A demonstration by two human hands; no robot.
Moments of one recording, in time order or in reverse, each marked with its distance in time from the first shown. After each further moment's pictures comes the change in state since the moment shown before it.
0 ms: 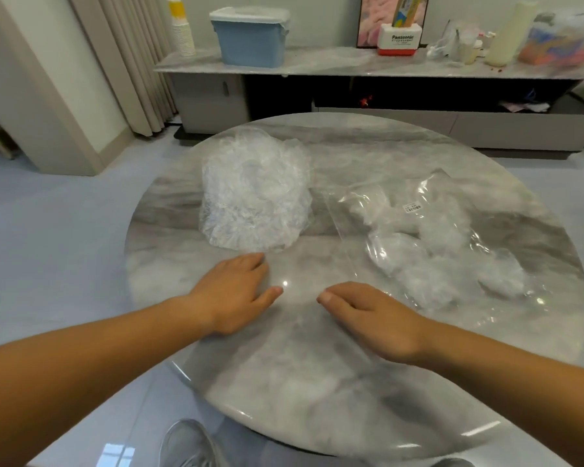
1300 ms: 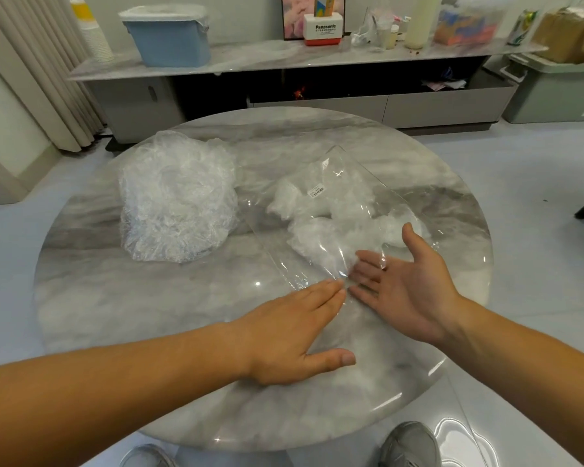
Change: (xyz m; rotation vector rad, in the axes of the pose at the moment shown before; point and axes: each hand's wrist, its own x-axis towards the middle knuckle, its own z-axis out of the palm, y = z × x) left_hand 0.012 0.171 -0.010 -0.028 -0.223 0.559; right_hand -0.058 0.088 -0.068 1.501 0.469 0.417
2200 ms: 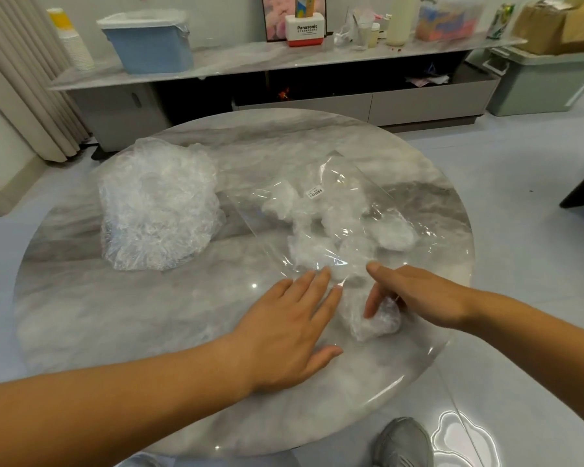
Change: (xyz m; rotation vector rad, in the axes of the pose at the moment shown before) left_hand 0.022 0.010 0.023 0.430 0.308 -0.023; right_hand -0.019 -0.034 -0.045 -1.437 -0.160 -0.189
